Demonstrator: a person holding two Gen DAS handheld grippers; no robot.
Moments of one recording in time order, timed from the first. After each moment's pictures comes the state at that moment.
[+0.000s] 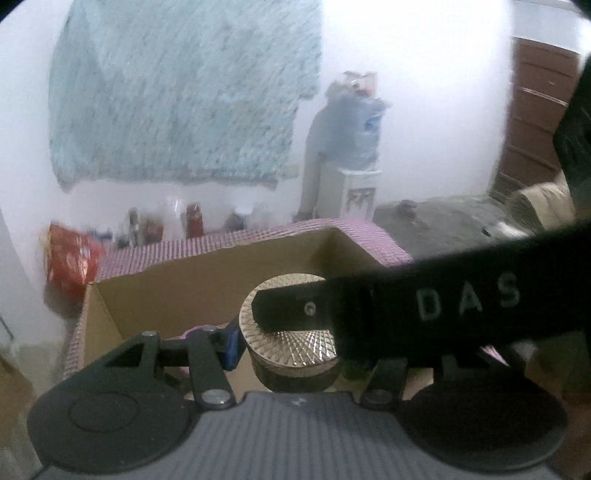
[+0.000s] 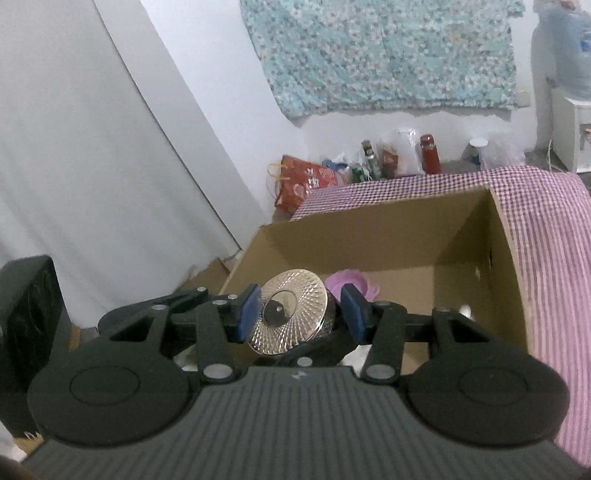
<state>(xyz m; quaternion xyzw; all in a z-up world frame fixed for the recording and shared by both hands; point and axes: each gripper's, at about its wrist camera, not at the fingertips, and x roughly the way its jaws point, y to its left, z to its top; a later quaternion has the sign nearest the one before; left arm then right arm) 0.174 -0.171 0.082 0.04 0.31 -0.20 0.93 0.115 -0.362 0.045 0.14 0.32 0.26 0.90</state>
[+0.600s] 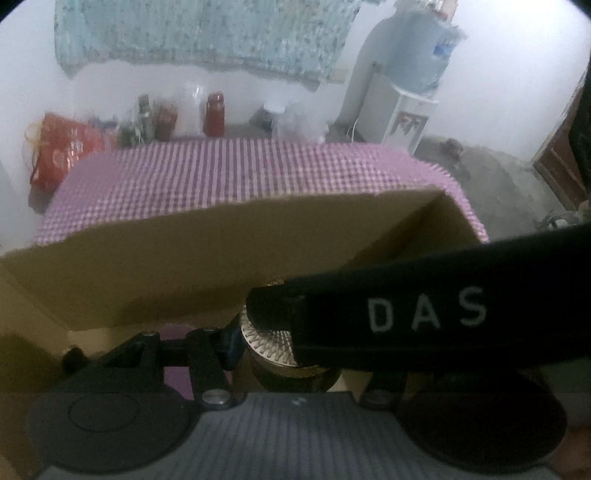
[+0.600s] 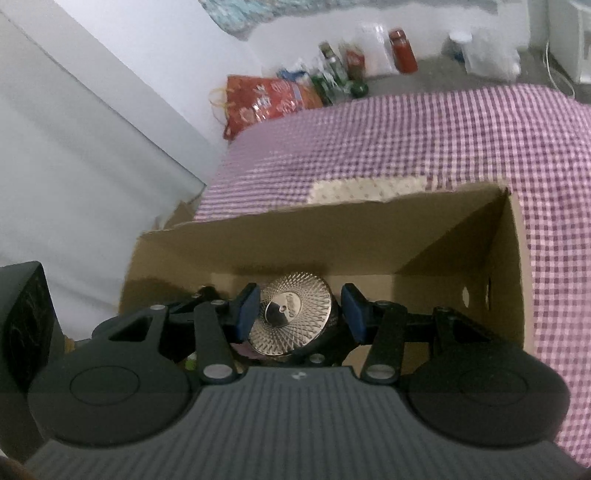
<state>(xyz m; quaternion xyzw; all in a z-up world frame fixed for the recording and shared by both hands) 0.330 -0.177 0.013 0.00 0.48 -0.14 0.86 0.307 -0.352 -0.020 0.16 0.50 0.23 0.82</state>
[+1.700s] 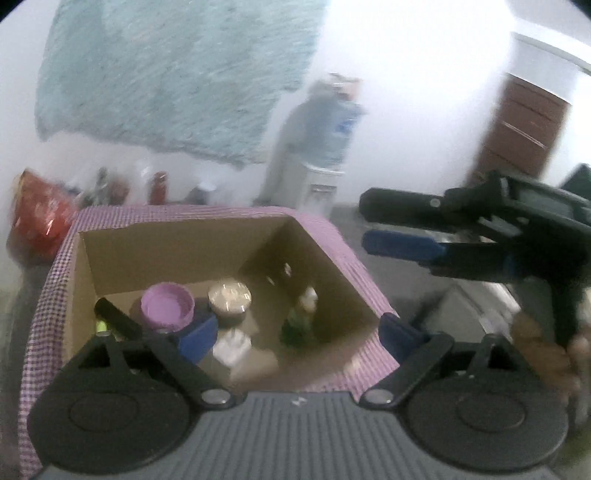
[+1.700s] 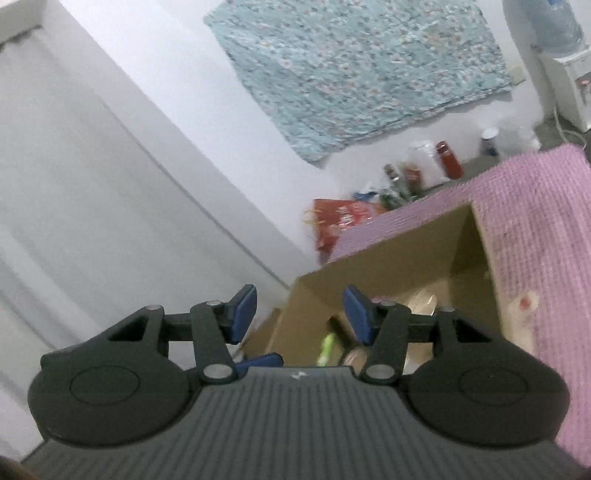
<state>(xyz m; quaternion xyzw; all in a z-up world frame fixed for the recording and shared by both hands) 0.110 -0.098 0.108 -0.03 0.33 -0.28 0.90 0.063 -0.405 0.064 0.29 0.26 0.29 0.87</state>
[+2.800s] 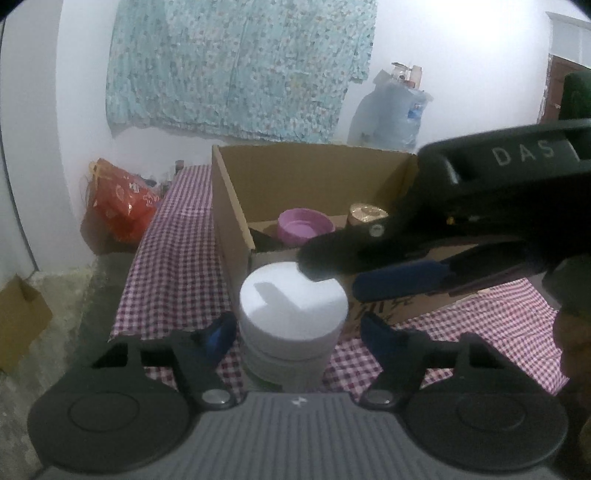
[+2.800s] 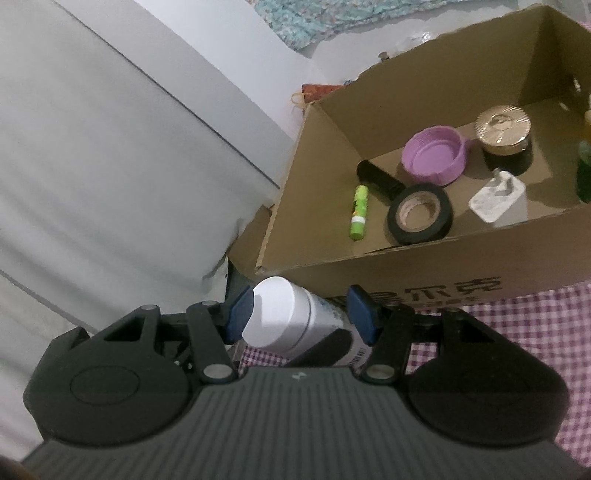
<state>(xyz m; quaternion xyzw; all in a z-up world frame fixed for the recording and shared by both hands) 0.090 0.010 0.010 0.00 0.33 -0.17 0.93 0.068 -0.241 -0.035 0.25 0.41 0.29 0.83</state>
